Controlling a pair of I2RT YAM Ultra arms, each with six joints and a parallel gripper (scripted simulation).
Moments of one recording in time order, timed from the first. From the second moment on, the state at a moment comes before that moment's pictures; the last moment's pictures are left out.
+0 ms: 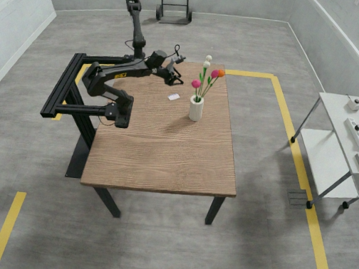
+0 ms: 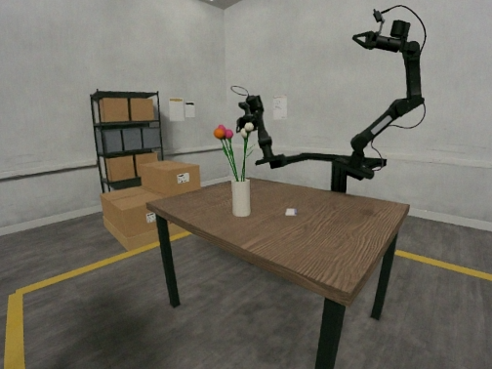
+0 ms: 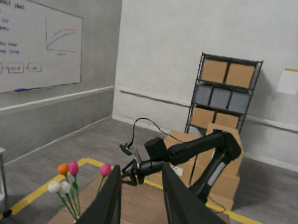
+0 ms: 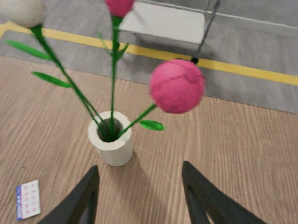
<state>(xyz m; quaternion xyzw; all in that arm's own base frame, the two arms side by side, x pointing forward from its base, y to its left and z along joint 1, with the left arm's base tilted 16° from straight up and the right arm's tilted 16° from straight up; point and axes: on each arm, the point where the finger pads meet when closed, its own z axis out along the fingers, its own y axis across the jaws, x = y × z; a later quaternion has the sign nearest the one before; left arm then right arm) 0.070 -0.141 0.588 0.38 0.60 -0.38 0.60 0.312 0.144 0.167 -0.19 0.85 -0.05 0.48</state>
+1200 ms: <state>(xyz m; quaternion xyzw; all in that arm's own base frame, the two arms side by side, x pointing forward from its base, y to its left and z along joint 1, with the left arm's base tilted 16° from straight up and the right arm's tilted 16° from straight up) 0.070 -0.141 0.588 0.38 0.60 -0.38 0.60 0.348 0.026 0.181 -0.03 0.87 -0.13 0.47</state>
